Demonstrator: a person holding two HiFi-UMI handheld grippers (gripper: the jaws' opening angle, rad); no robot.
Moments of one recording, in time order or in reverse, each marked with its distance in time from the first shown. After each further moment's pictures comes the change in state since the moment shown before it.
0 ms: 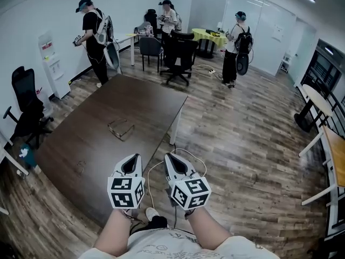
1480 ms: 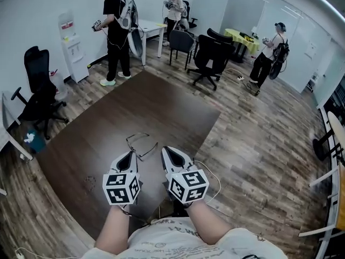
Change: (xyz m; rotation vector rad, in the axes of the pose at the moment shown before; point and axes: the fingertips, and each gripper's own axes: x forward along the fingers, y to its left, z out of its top) left arm 0.140 0.210 0.013 -0.157 0.032 0.227; right arm 0.272 -0.007 -0.011 -0.016 0.112 0.194
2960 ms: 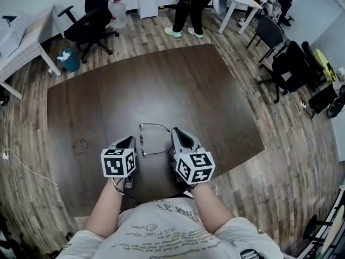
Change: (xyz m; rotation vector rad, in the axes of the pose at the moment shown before) left arm 0.153 0.114 -0.091 -0.378 0.327 0.472; right arm 0.234 -0.110 -0.079 -0.027 0.379 0.442
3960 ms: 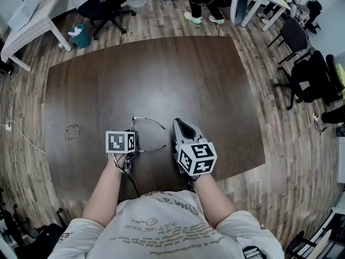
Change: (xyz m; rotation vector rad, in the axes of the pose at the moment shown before) left arm 0.093 0.019 -0.056 -0.168 0.288 0.127; right arm 0.047 -0.059 -0.013 -0.033 0.115 0.138
